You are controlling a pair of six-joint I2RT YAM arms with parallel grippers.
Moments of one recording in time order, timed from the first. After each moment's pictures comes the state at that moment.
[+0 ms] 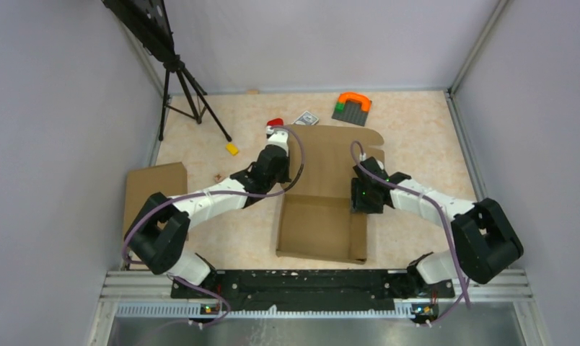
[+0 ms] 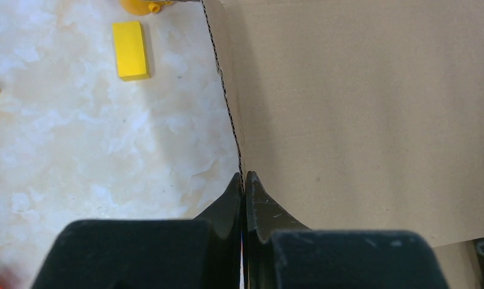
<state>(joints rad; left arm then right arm) -0.69 1.50 0.87 0.06 -0.29 -0.36 0.56 1.40 0.75 -0.52 0.11 0.58</state>
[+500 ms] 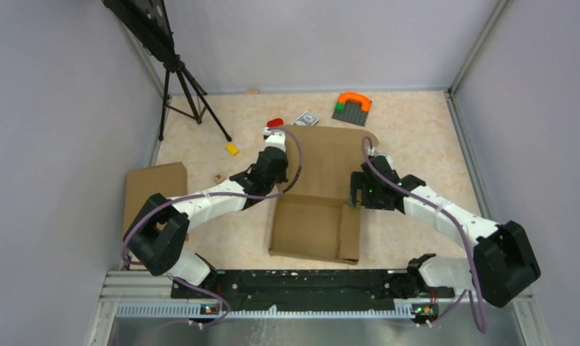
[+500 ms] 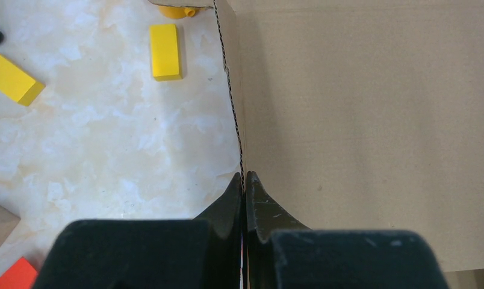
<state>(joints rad) -0.70 1.50 0.85 0.07 -0.39 -0.35 0.56 1.26 0.75 -0.56 0.17 0.59</state>
